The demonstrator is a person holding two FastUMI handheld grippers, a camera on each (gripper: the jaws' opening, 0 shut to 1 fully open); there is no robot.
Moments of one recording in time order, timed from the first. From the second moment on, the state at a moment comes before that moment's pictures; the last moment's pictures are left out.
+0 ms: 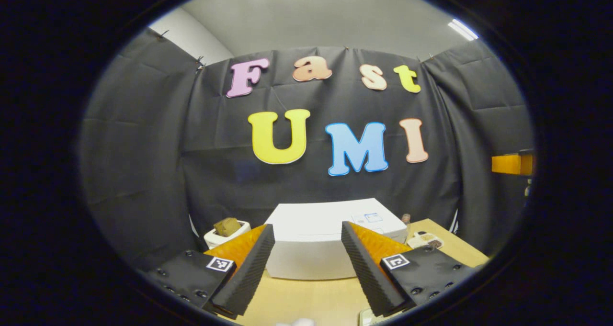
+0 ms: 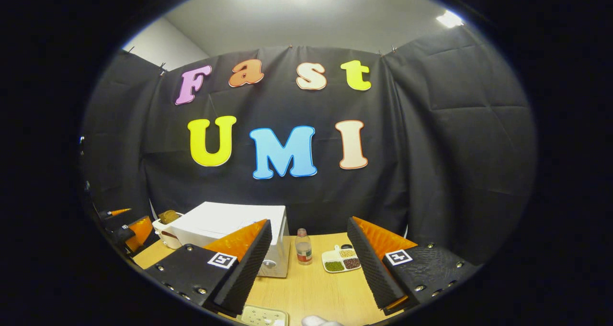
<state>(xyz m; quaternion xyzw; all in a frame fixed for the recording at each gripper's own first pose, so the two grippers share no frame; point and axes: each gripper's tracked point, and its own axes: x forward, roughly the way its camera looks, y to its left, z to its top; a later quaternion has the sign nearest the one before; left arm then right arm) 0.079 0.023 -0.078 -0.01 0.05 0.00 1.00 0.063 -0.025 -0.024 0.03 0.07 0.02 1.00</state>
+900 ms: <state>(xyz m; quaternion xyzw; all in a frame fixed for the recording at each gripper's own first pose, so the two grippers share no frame) 0.039 0.023 -0.019 -0.04 0.03 -0.02 1.00 0.010 0.006 0.009 0.02 0.04 0.02 1.00</state>
